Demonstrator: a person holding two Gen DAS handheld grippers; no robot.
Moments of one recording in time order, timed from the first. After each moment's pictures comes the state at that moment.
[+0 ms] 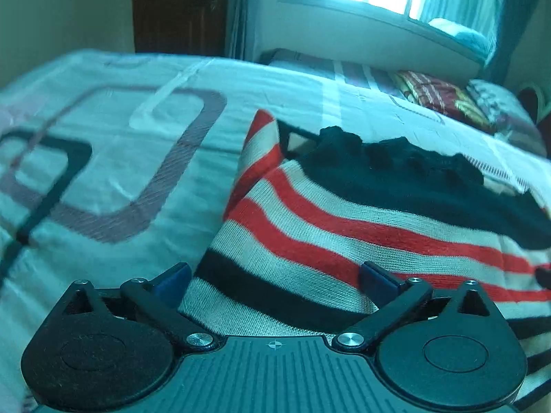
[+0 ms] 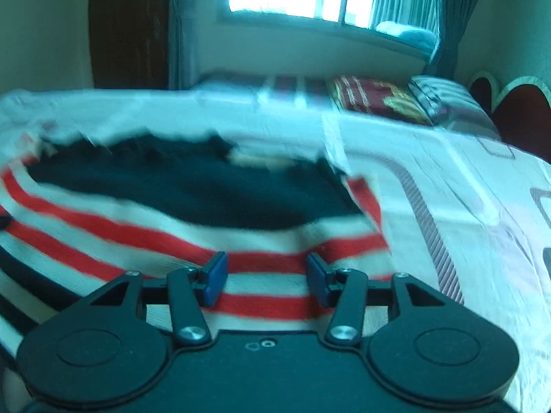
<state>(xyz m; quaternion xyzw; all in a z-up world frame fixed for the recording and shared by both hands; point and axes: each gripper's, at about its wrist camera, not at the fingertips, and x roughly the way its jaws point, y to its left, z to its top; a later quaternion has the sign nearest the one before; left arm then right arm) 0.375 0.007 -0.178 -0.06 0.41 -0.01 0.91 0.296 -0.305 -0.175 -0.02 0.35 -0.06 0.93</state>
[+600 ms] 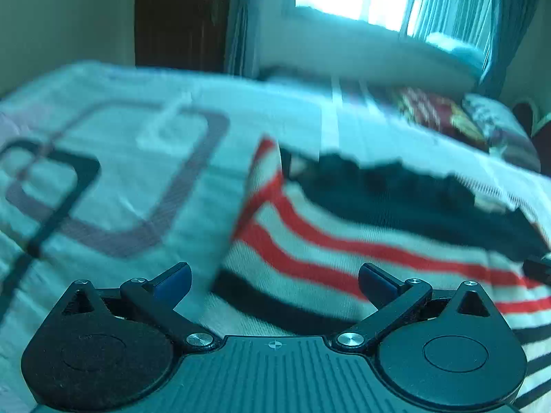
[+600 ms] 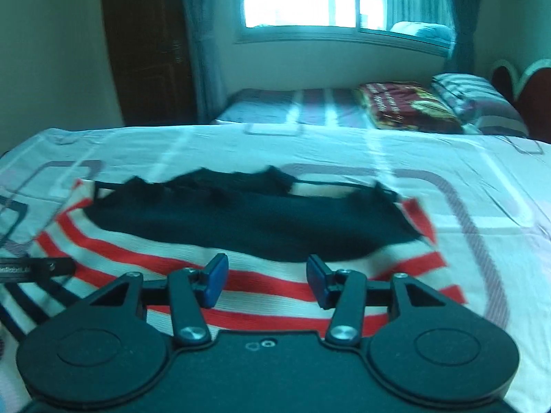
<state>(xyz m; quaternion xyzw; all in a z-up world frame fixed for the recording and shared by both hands) 0.363 0.012 -0.156 -0.05 0.36 -0.01 0.93 0.297 -0.254 -0.138 0.02 0.33 0.00 0.94</state>
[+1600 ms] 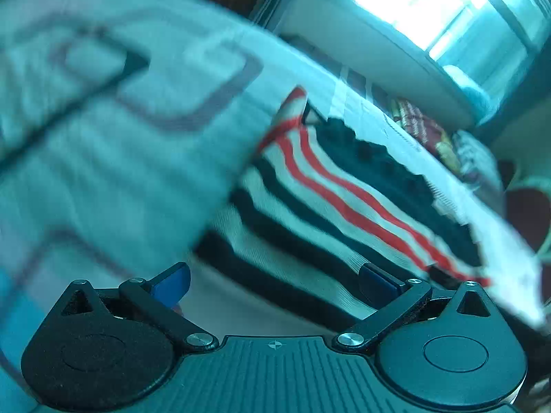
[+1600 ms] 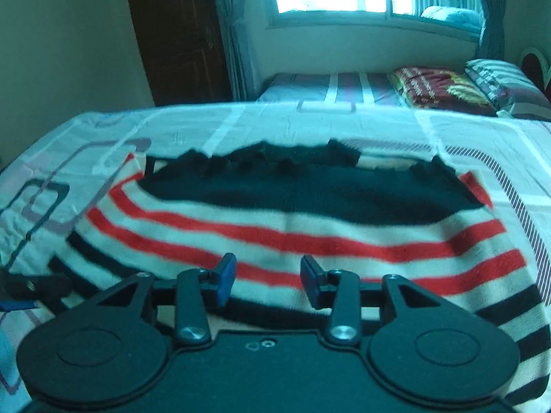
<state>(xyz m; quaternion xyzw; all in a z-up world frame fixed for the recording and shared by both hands) 0.285 0.060 -0.172 -0.26 0.44 -0.03 0.86 0.286 -0.222 -0.154 0.04 0.37 0.05 0.93</state>
